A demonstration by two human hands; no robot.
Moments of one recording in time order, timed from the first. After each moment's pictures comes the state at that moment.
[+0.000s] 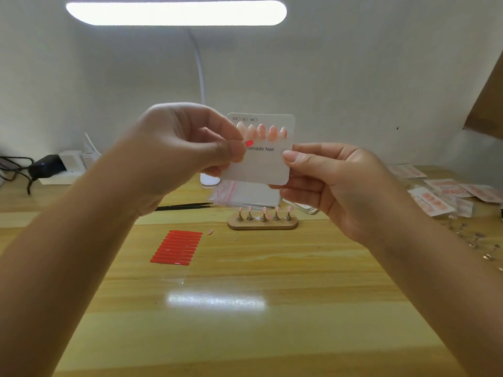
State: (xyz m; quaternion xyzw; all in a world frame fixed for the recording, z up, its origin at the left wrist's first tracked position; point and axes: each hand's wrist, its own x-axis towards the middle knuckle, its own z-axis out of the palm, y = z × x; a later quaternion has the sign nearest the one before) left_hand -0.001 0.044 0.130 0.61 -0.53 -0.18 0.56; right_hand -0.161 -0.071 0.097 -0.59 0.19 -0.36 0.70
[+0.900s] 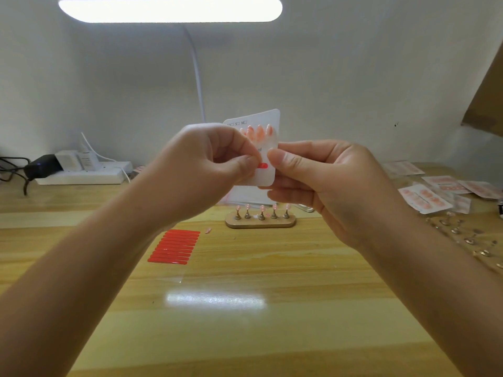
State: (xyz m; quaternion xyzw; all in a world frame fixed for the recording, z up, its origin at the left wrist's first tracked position) left_hand -0.015 0.032 0.110 0.63 -0.59 -0.12 0.50; right_hand -0.160 -0.060 0.095 -0.64 0.15 -0.38 0.66
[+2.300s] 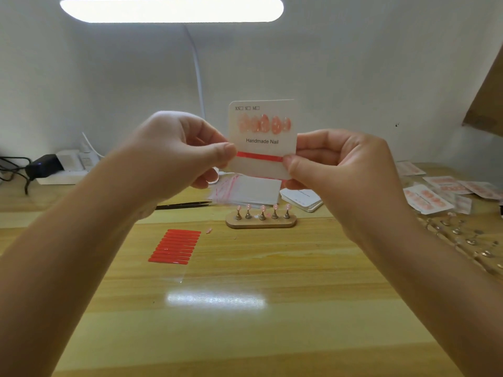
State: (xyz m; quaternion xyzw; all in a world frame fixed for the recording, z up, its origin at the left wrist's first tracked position) left_hand 0.001 0.037 0.123 0.70 -0.48 -0.11 0.51; right_hand -0.160 -0.067 0.091 -0.73 0.15 -0.48 0.47
